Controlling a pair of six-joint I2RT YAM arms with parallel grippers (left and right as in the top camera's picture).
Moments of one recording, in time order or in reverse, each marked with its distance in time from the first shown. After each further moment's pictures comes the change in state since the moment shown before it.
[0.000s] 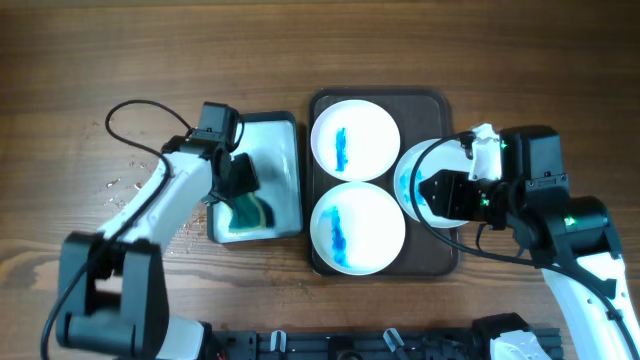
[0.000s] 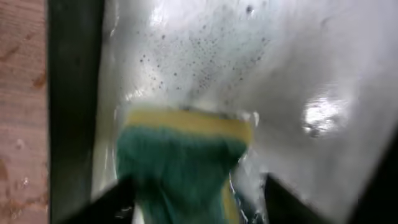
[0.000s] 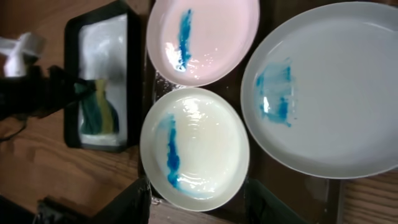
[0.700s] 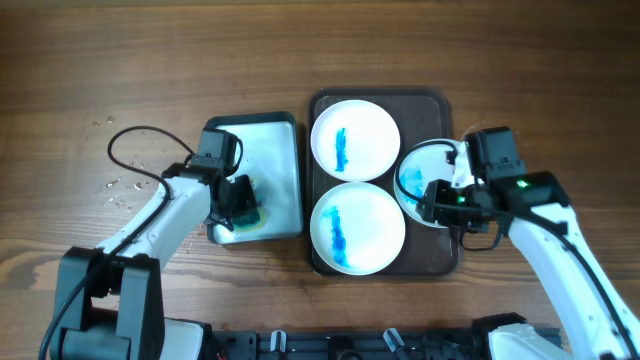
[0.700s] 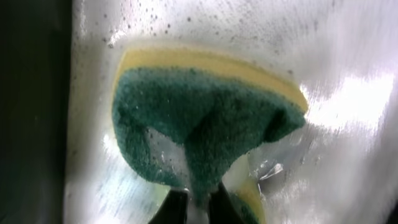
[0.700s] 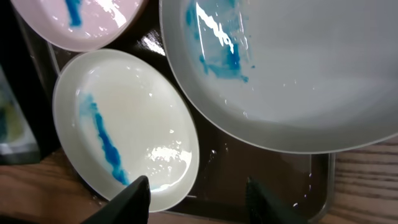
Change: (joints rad) left arm 0.000 -0.064 -0.175 0.094 0.045 -0.002; right arm 0.000 0.226 -0.159 0.070 0.066 0.070
